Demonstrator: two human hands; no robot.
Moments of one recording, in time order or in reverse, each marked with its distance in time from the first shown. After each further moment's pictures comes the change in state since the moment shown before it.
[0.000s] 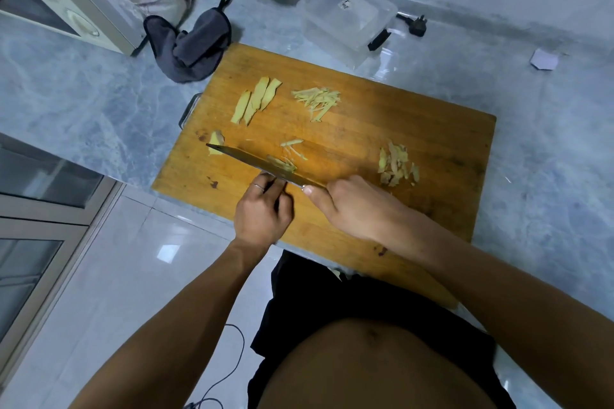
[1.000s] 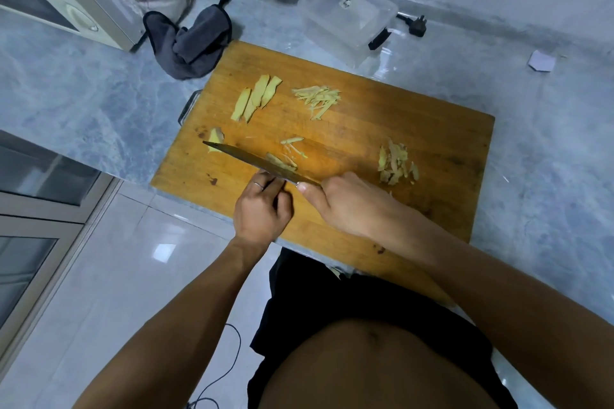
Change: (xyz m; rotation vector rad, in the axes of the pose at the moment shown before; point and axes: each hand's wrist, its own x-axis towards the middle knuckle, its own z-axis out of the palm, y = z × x) left_hand 0.000 0.003 0.000 -0.041 0.019 -0.022; right_hand 0.000 -0.012 -0.002 -0.027 -0.023 0.041
